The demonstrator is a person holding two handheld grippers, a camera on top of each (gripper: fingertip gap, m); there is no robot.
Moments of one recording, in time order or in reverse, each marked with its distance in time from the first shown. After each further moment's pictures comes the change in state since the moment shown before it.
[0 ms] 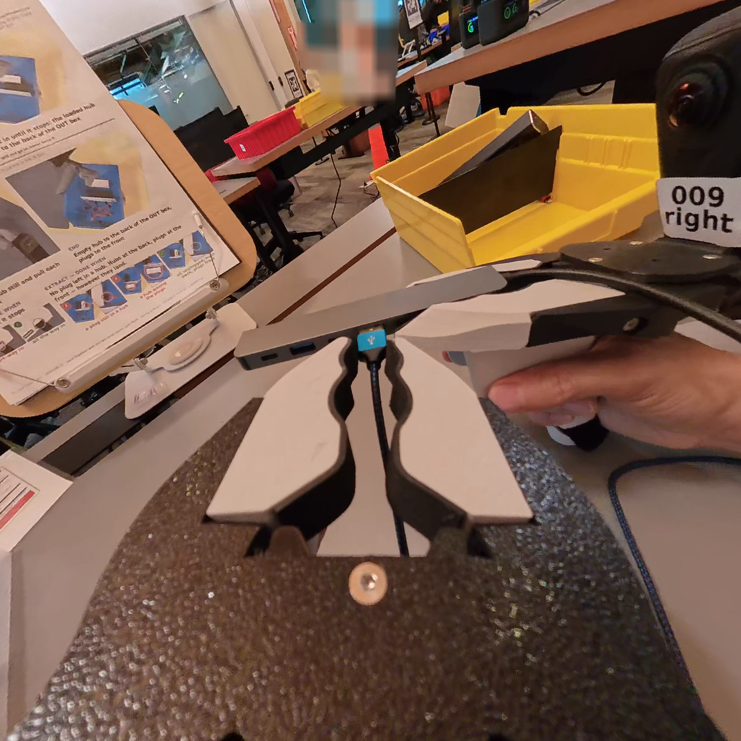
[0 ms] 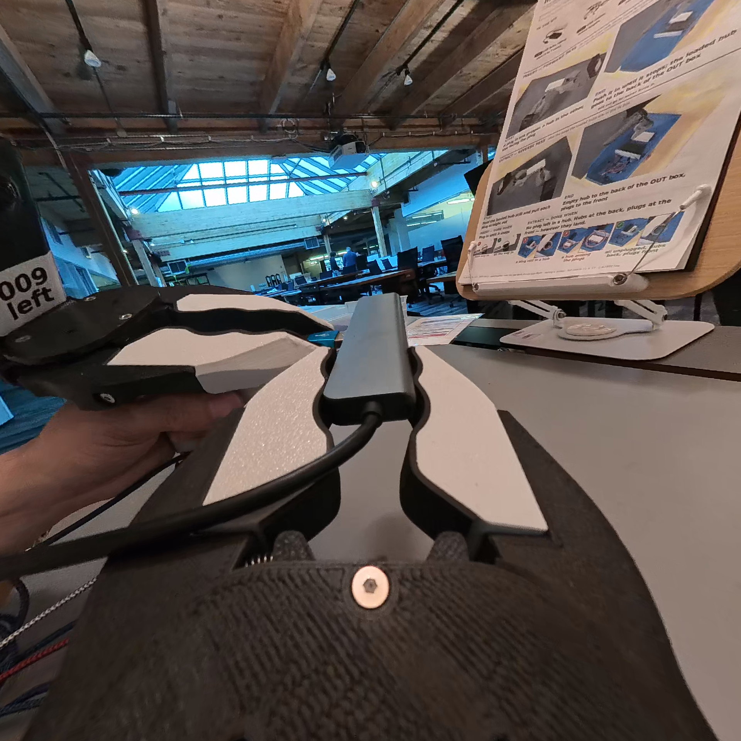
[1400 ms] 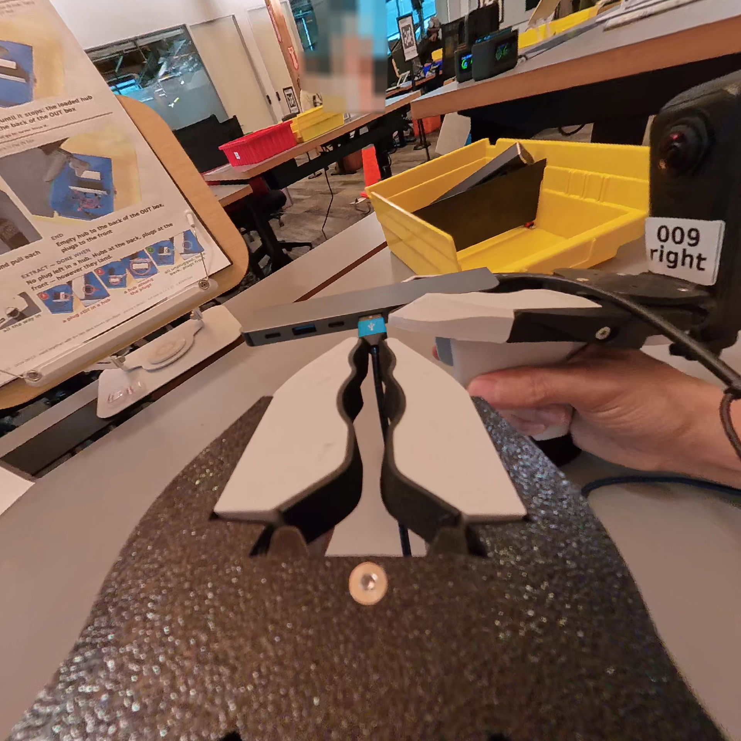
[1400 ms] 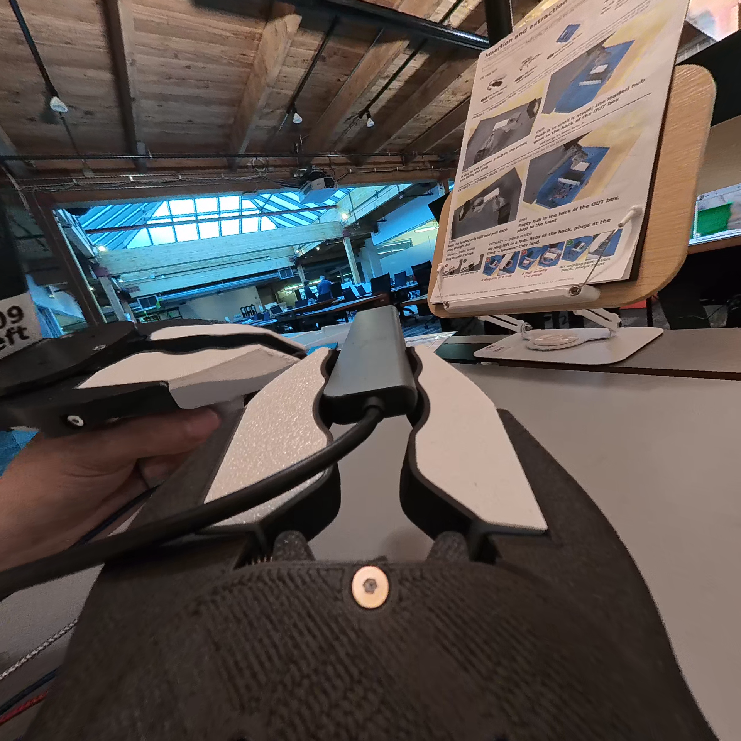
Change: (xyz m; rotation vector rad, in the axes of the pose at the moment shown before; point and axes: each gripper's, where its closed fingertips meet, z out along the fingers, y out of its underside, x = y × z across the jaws) left arm 0.003 -0.002 -0.002 0.045 0.024 -0.071; right arm 0.011 -0.007 -0.003 0.079 0.087 0.015
